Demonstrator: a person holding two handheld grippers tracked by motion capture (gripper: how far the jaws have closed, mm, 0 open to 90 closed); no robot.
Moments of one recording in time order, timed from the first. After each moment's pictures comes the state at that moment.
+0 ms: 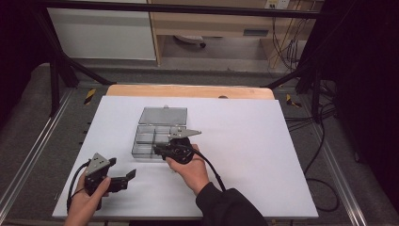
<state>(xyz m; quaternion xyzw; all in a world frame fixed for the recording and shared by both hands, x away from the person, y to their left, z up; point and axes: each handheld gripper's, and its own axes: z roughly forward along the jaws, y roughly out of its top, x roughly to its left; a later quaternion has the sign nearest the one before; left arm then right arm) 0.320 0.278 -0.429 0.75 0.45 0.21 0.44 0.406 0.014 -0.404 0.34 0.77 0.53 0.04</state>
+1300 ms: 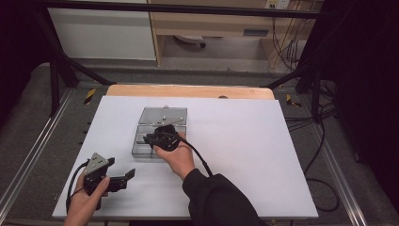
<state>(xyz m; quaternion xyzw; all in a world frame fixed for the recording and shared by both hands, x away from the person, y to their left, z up) 0.321 0.280 -0.428 0.74 0.46 0.21 0.44 0.441 0.055 -0.398 0.32 0.80 0.50 0.06</state>
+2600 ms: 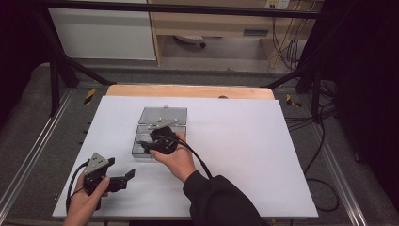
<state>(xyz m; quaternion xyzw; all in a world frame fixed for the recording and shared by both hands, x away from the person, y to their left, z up) 0.321 0.281 -0.429 0.75 0.46 0.21 0.44 0.426 0.056 -0.387 0.31 0.82 0.47 0.10</state>
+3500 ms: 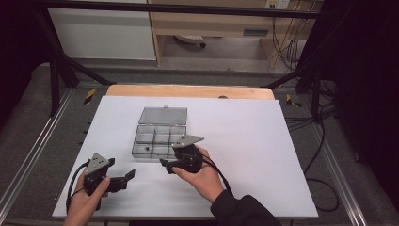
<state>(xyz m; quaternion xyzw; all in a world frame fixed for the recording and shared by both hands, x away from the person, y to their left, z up) 0.321 0.280 -0.430 0.75 0.46 0.21 0.43 0.377 -0.012 -0.397 0.30 0.83 0.45 0.10</state>
